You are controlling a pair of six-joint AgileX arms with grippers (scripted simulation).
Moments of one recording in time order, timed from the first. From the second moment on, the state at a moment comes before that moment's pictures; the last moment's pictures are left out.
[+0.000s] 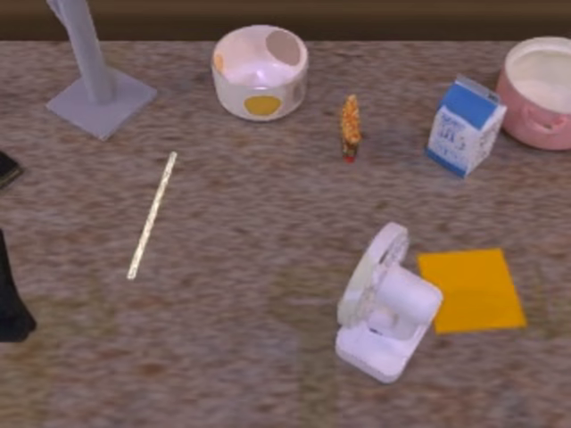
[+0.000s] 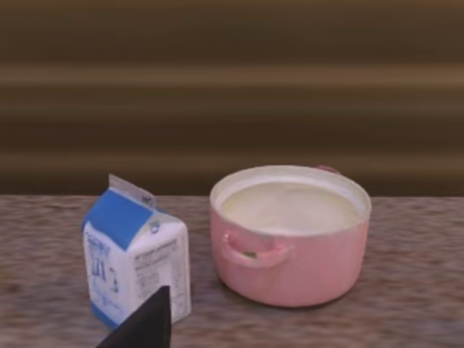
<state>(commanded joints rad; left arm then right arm) 0.00 0.00 0.00 0.00 0.00 0.00 0.00 0.00 0.00 0.00 0.00 0.00</state>
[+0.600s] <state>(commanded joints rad) 0.00 0.00 0.00 0.00 0.00 0.00 0.15 0.37 0.35 -0.32 0.01 0.26</state>
